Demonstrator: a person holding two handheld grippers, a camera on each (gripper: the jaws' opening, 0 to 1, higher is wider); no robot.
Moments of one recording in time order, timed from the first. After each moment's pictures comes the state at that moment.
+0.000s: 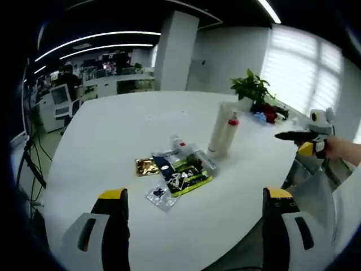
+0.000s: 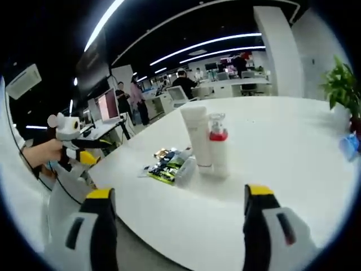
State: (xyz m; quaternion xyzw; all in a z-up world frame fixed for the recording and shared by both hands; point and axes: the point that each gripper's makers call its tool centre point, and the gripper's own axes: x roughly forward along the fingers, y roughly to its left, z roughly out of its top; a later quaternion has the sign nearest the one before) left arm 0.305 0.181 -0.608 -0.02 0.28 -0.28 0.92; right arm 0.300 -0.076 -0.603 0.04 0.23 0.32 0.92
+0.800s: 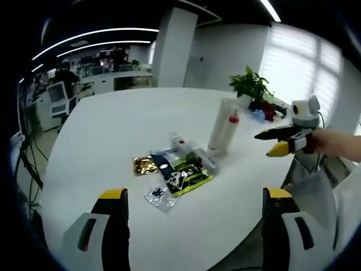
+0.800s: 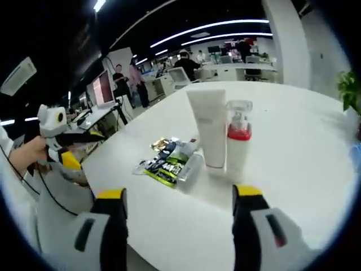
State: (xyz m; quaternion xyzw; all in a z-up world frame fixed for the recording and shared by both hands) left arm 0.315 0.181 -0.616 -0.02 0.29 -0.30 0.91; right arm 0.349 -0.020 -0.638 0.01 0.31 0.33 0.89
